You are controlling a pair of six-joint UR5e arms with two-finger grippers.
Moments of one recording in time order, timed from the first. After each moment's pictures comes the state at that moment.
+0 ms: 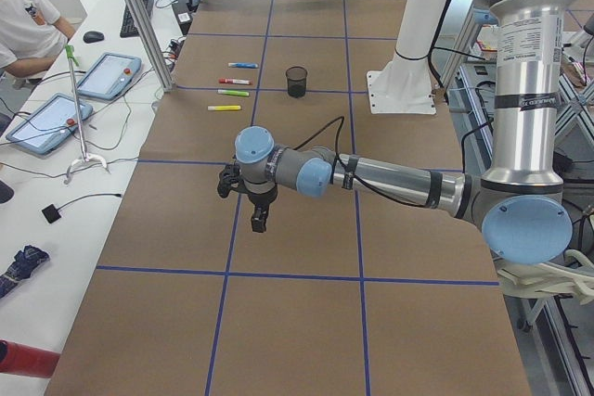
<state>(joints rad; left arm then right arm) -1.32 -1.53 -1.77 -1.71 -2.35 -0.23 1.41 -1.44 1.51 -1.26 2.46 0.31</state>
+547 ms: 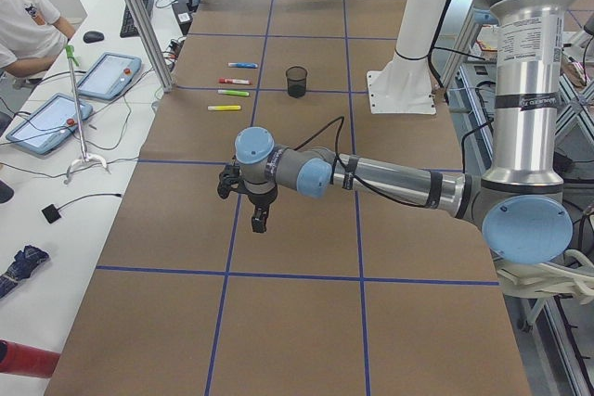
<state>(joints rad) -1.32 -1.52 -1.76 -1.70 -2.35 -0.24 1.39 -1.44 1.52 -1.37 2.36 0.17</state>
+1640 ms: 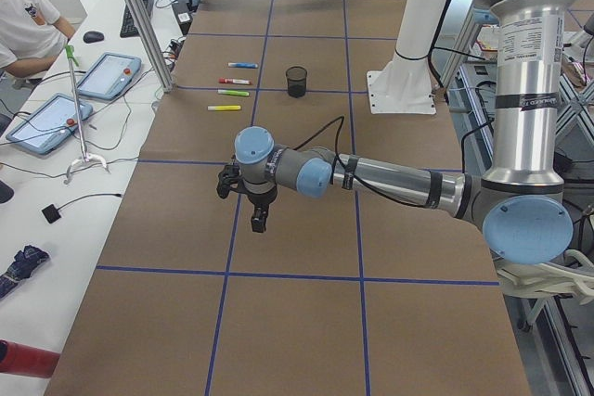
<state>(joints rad) -1.33 -1.52 -1.78 -1.71 -2.35 -0.24 1.41 -1.45 1.59 -1.49 2.33 0.04</state>
